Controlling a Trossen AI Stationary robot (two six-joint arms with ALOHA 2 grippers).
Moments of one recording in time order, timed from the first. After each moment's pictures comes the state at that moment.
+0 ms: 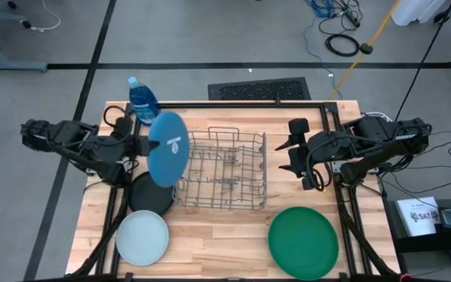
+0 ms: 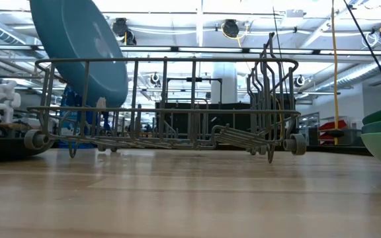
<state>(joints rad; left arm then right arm) -0.33 0.86 1.25 -1.17 -0.61 -1.51 0.28 1.30 1.70 -1.16 0.31 -0.20</state>
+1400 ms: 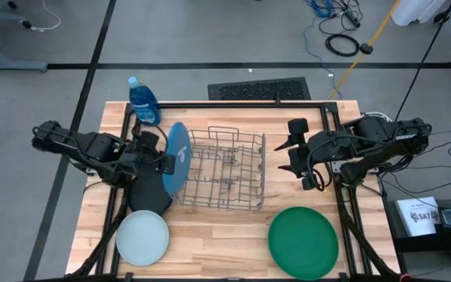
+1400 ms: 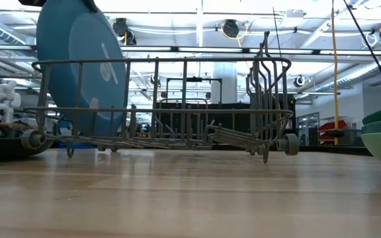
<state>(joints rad) -0.33 1.09 1.25 -1.17 -0.50 -1.45 0.28 1.30 1.70 -1.14 0.31 -0.22</state>
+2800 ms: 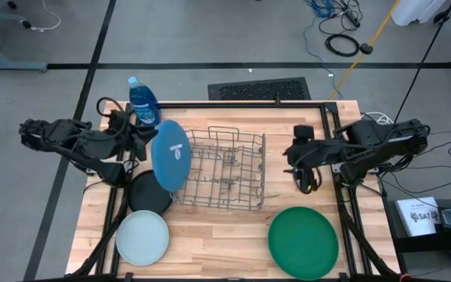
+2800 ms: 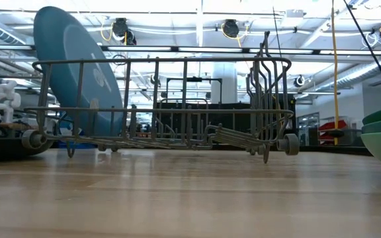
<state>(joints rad) -0.33 0.82 1.25 -1.03 -0.80 -0.85 0.28 1.30 1.61 -1.28 0.26 0.14</state>
